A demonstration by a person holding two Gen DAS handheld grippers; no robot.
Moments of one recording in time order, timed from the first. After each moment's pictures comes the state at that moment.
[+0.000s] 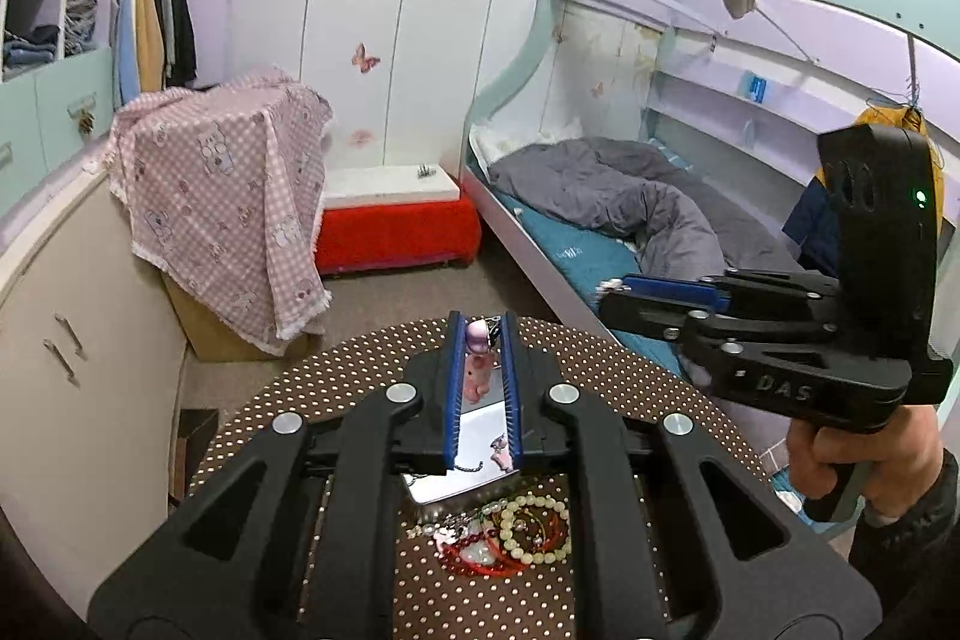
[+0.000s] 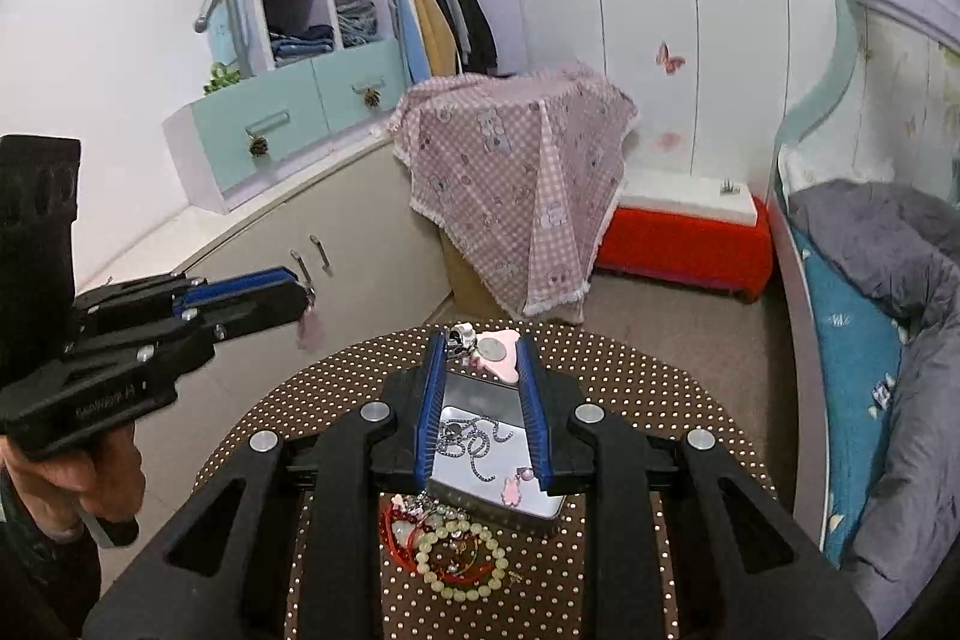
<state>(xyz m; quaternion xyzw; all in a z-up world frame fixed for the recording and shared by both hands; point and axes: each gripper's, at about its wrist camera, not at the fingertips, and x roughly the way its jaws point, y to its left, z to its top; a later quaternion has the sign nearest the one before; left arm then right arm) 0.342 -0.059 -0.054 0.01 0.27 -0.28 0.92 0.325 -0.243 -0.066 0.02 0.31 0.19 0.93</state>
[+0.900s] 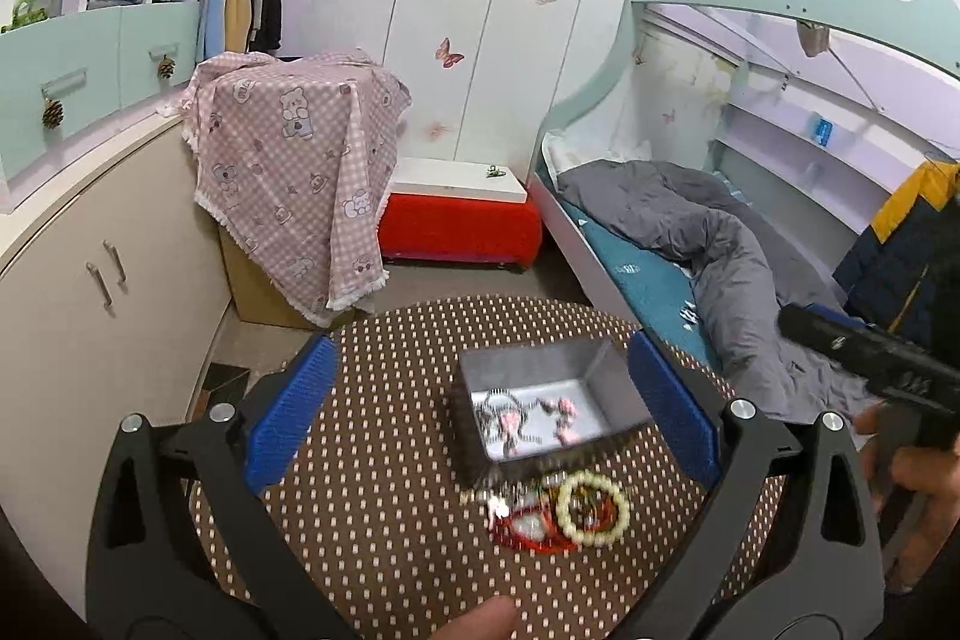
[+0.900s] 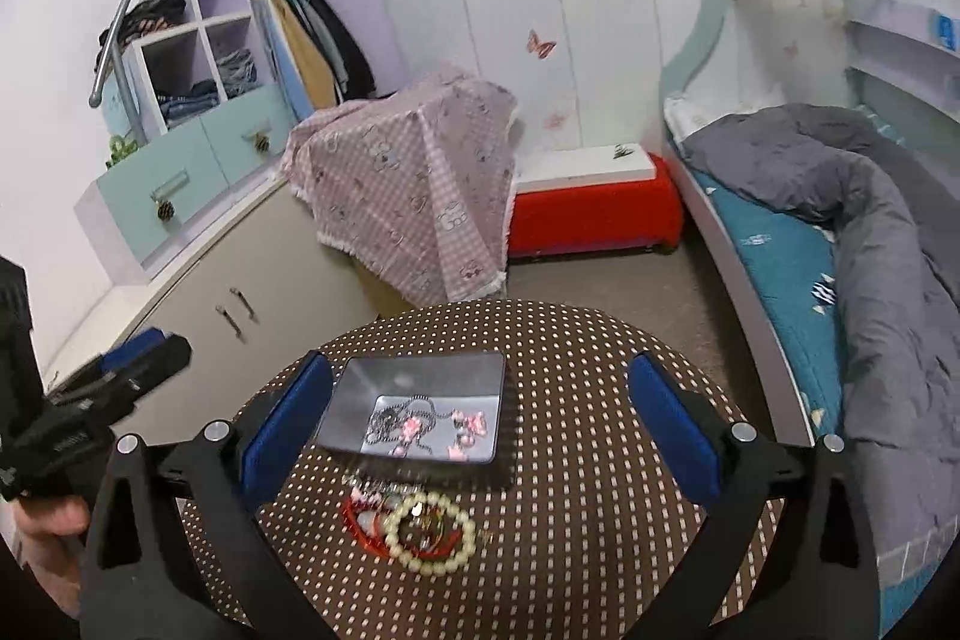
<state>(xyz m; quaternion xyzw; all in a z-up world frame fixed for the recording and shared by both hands) 0.320 -0.008 -0.084 -0.04 0.27 -0.20 0.94 0.258 -0.271 -0.073 0.11 0.28 0.04 0.95</state>
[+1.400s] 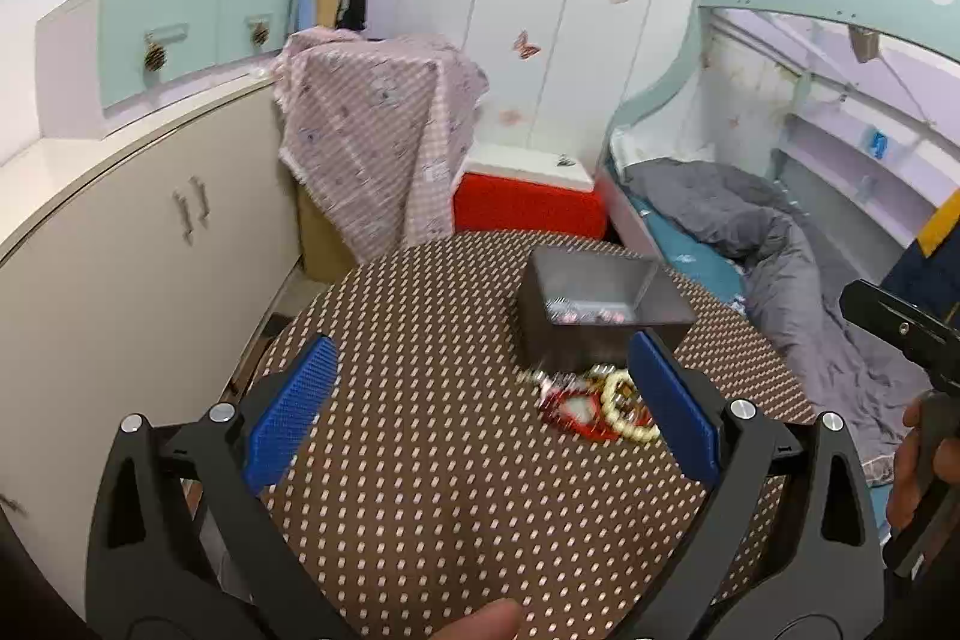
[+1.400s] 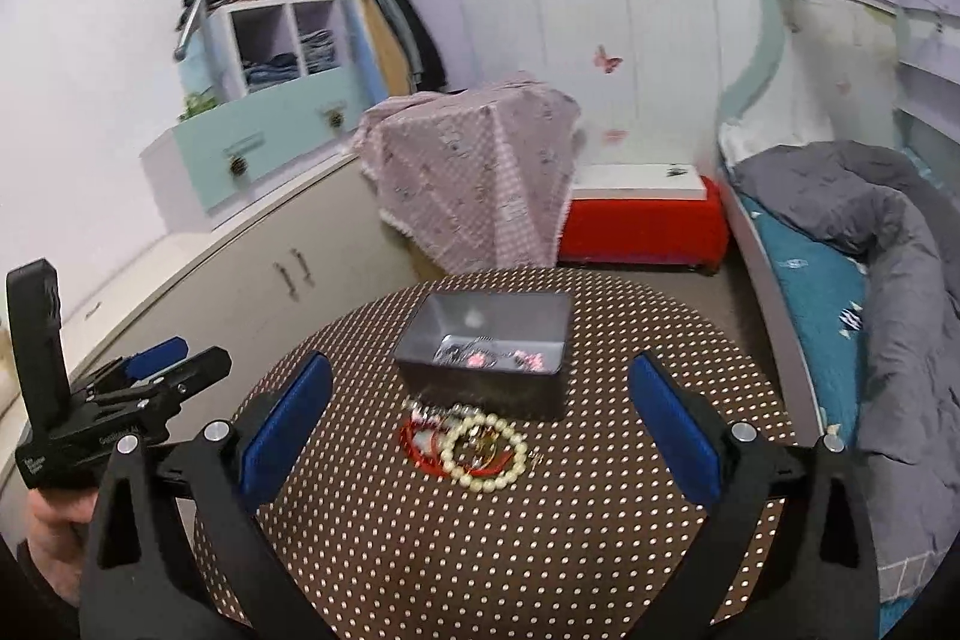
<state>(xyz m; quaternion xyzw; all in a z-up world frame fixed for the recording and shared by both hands) 0.238 0.027 -0.123 -0.05 0.28 -0.10 0.95 0.203 -0.240 -0.097 0.06 0.27 0.14 0.95</state>
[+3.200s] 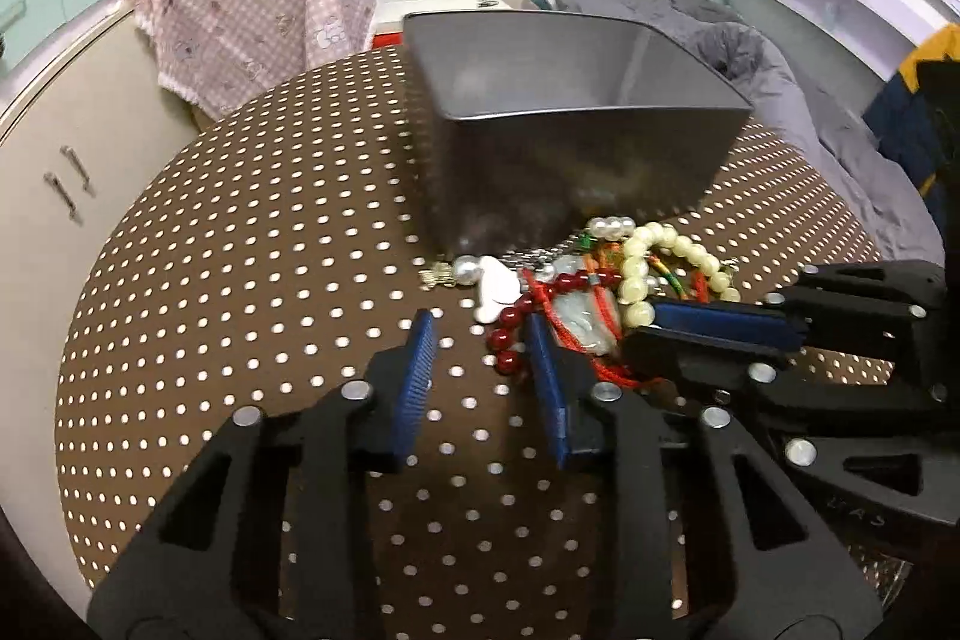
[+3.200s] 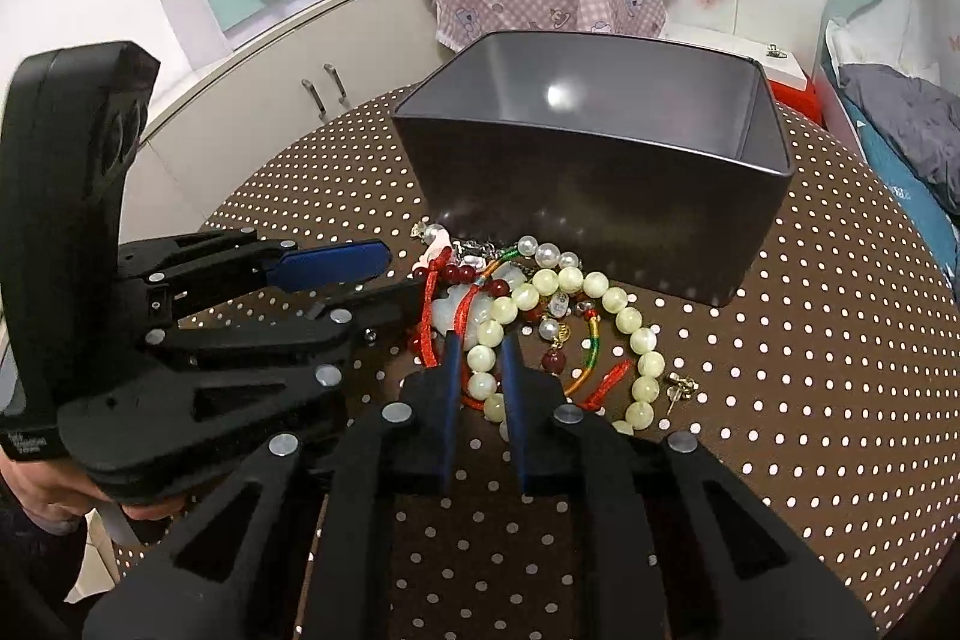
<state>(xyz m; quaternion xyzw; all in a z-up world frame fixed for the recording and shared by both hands) 0.324 -0.062 -0.237 0.05 0.43 -0.22 0.88 0.284 -0.174 -0.224 0.00 0.43 0.21 0.88</state>
